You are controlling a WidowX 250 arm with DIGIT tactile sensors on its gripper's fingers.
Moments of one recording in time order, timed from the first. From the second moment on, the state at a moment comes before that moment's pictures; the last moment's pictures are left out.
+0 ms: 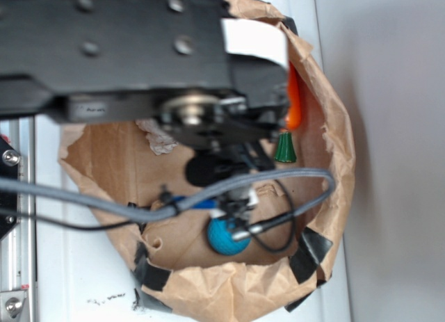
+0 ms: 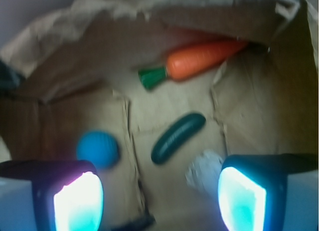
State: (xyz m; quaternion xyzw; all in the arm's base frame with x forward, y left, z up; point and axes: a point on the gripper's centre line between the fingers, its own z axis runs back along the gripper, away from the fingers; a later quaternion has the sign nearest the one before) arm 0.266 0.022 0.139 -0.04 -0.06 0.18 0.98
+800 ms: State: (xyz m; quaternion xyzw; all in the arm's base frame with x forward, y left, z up) arm 0.294 0.030 0.053 -0.04 -0.09 0.29 0.95
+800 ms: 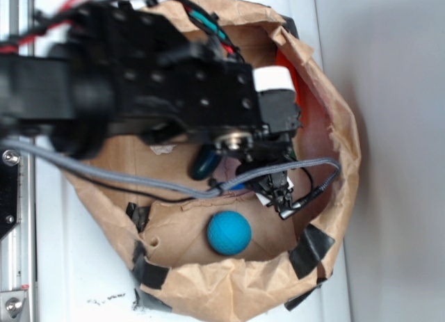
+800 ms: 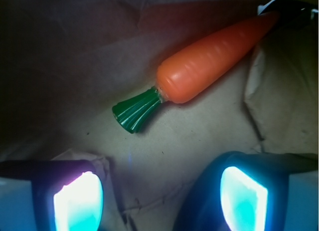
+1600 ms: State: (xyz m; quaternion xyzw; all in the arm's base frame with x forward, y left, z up) arm 0.282 0.033 0.090 -0.08 -0.10 0.29 0.95
